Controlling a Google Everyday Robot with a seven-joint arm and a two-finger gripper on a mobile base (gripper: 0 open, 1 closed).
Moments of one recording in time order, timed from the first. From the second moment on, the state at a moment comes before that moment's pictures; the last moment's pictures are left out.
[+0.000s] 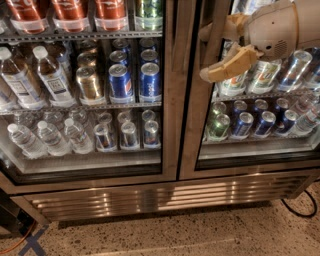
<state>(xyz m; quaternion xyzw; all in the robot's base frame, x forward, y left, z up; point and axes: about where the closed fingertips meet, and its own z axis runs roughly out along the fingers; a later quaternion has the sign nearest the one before) 0.543 -0.104 1.019 -0.61 0.57 0.25 0.49</state>
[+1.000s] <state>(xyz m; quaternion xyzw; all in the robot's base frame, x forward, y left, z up) 0.544 -0.096 1.017 -0.61 0.56 0.26 0.49</state>
